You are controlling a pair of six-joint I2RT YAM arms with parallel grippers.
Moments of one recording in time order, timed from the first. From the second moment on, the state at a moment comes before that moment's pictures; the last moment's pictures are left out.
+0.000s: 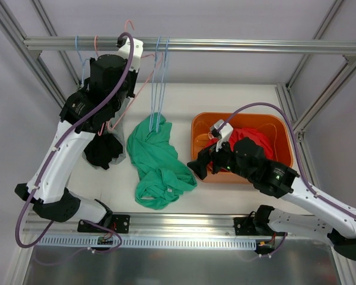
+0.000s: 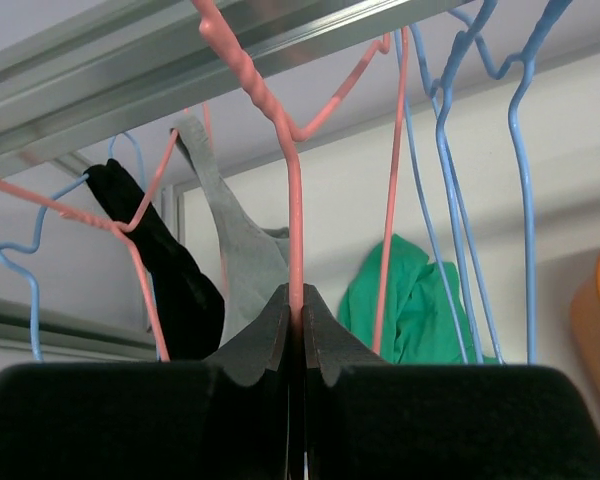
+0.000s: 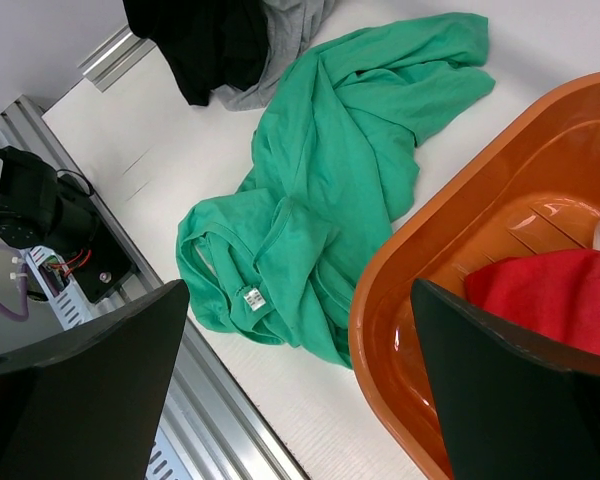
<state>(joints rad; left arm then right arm) -0.62 1.40 1.96 -0.87 -0.51 0.15 1.03 0.86 0.94 -0.42 0.09 0.27</state>
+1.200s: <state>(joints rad) -0.62 1.40 1.89 -0.83 -0.46 0.09 1.03 0.94 0.89 -0.34 -0.05 0.27</state>
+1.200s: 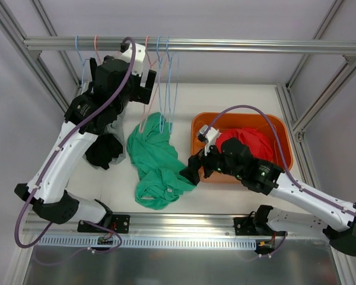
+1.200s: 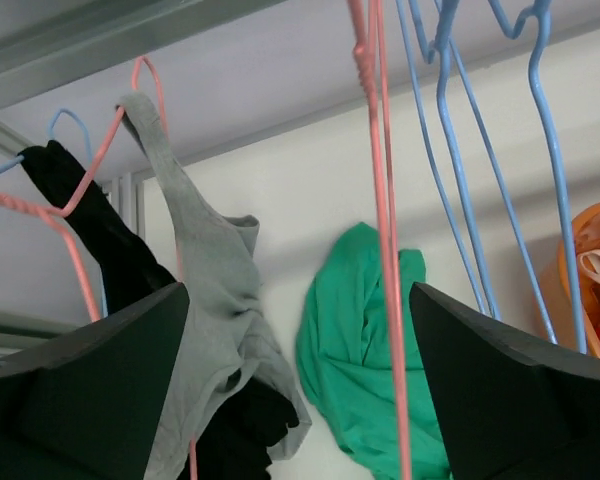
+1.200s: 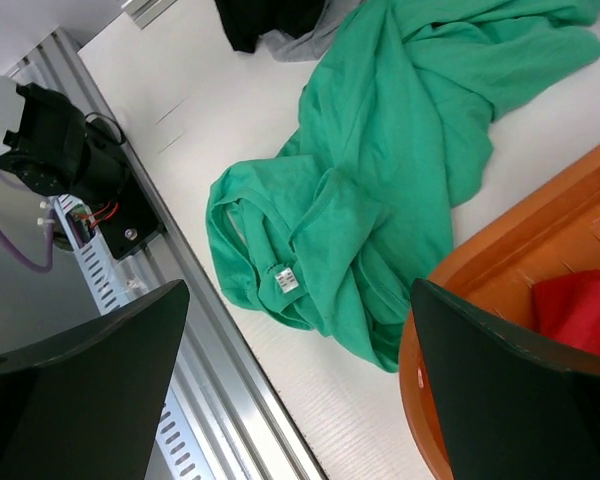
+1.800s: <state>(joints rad) -0.62 0.64 1.29 -0.81 -0.57 -0.20 1.22 1.52 1.09 -0.25 -0.07 -0.02</state>
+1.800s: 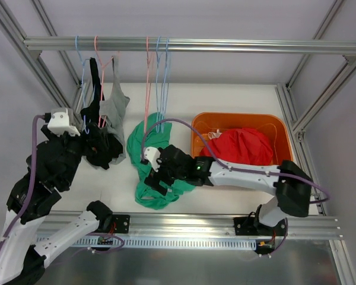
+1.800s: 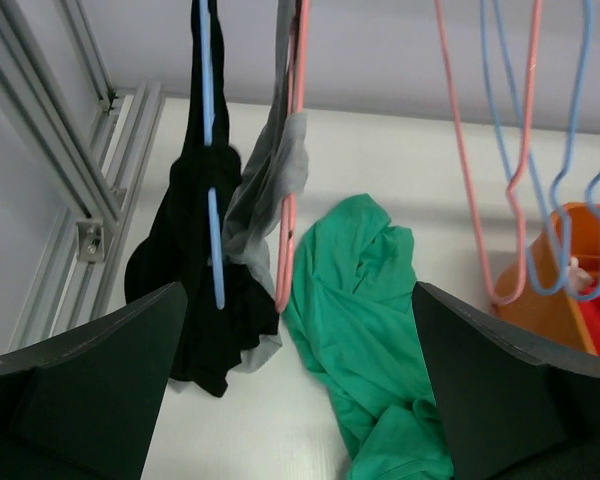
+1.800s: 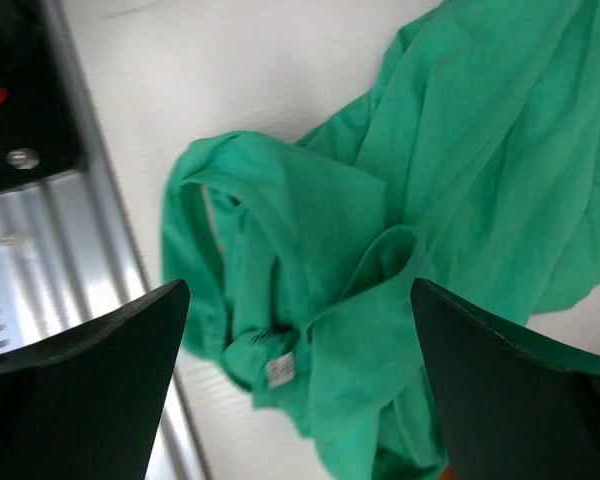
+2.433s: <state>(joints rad) -0.62 0.50 0.98 -0.81 -0.56 -0.20 1.19 1.97 1.18 0.11 0.06 -0.24</state>
